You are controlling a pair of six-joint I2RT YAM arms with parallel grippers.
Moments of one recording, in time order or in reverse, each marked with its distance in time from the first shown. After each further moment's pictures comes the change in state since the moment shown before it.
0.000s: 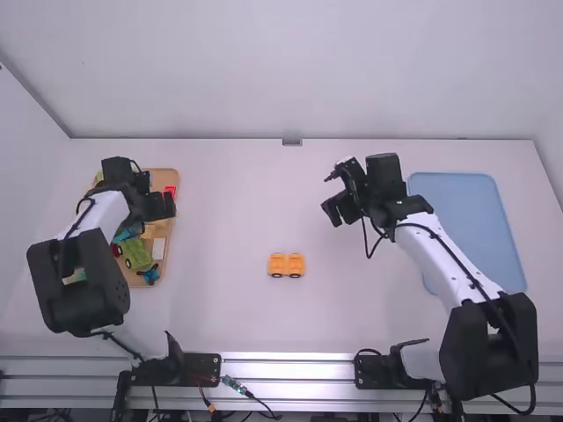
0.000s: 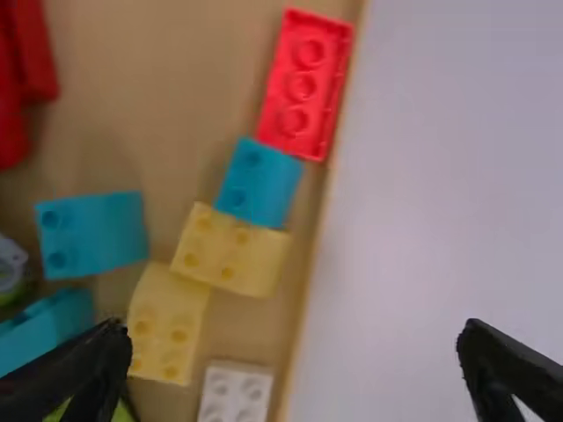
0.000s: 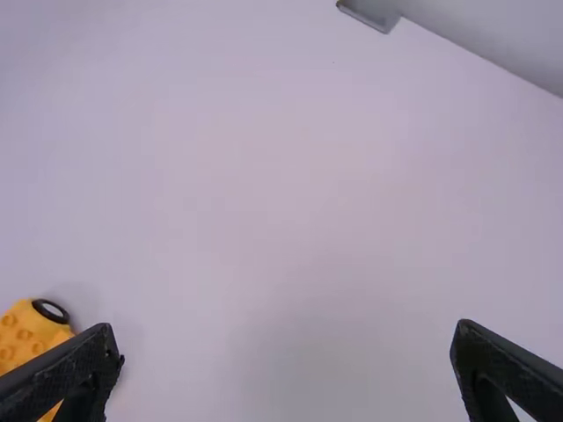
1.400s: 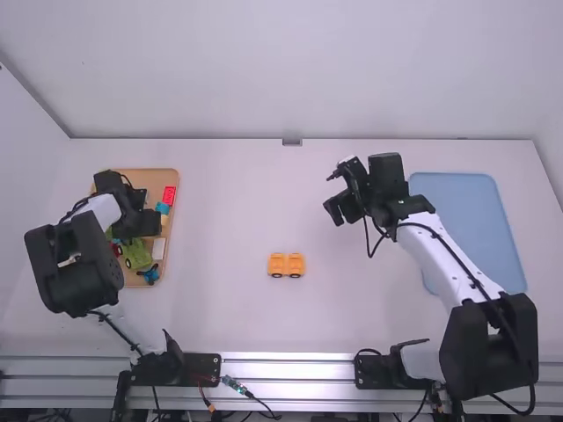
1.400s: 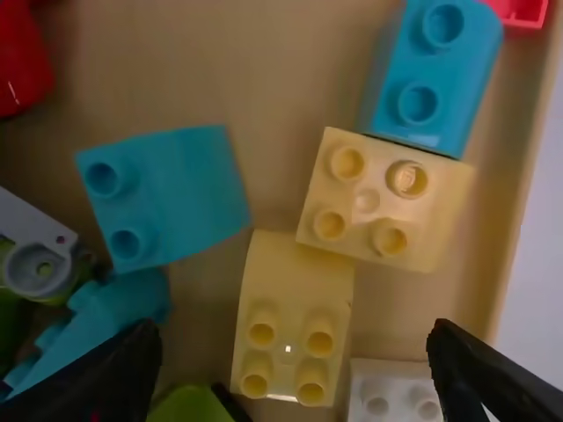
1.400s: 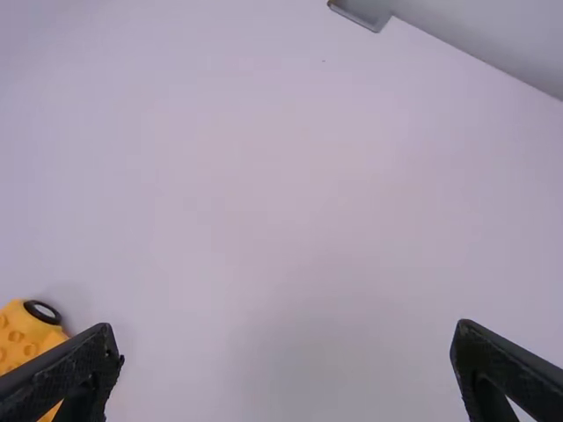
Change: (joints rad) left arm 0.085 0.139 0.000 0.006 -0.063 0.257; right arm -0.010 0.000 0.000 0.001 0.000 -0.001
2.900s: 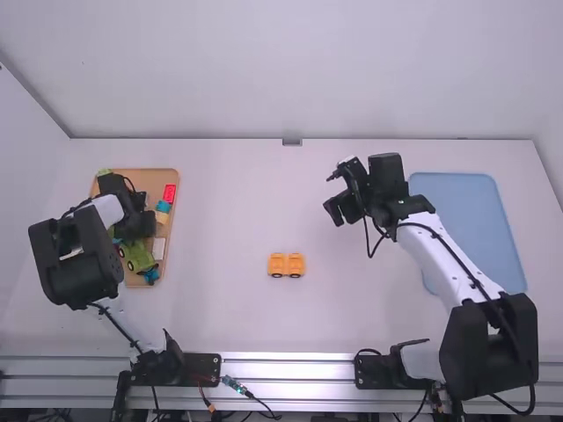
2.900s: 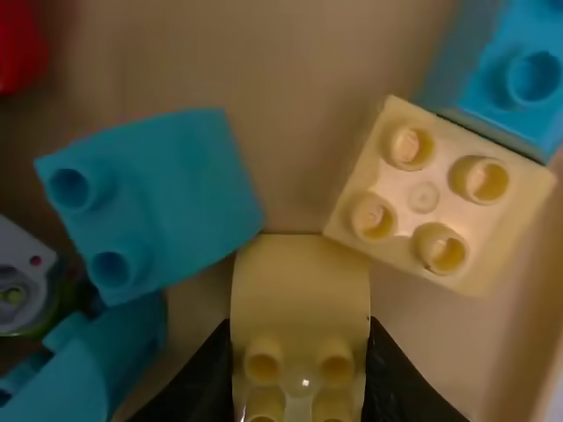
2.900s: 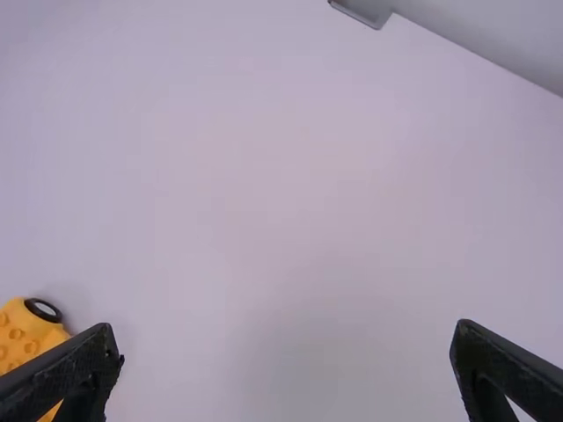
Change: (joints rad) left arm 0.000 0.056 0.000 0.040 -0.026 -0.076; right arm 0.000 0.000 0.000 -0.005 0.000 -0.002
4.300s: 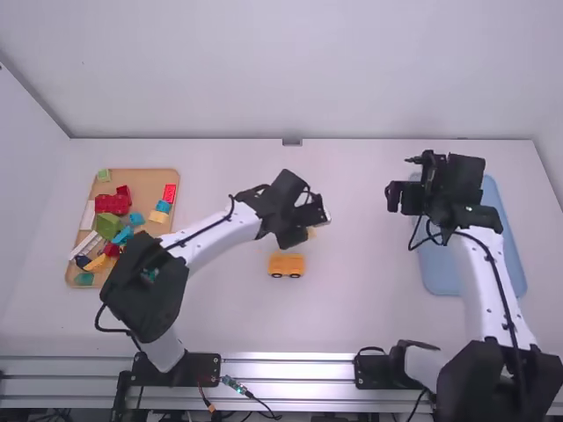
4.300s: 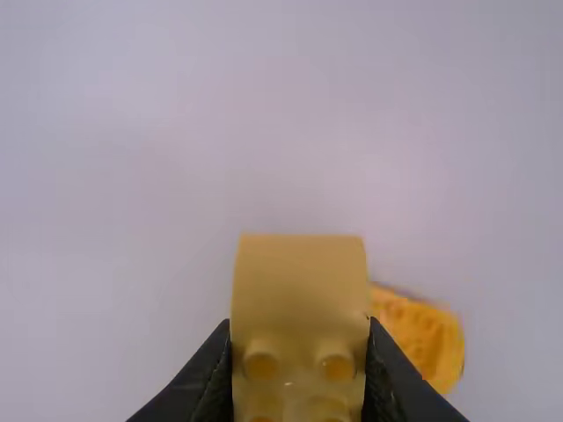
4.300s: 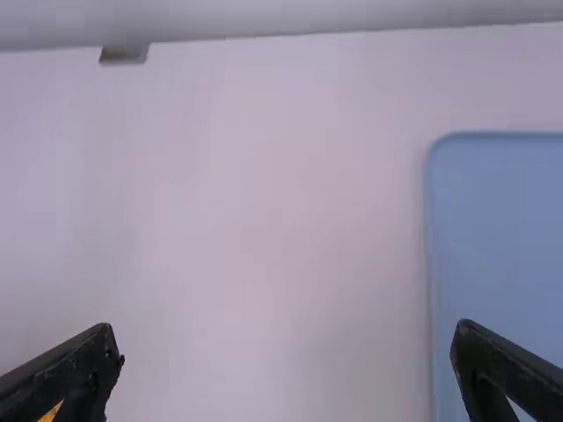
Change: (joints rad) left arm -1.081 -0.143 0.142 -0.092 0.182 0.351; right arm -0.390 -0.172 0.004 -0.132 0.001 0.221
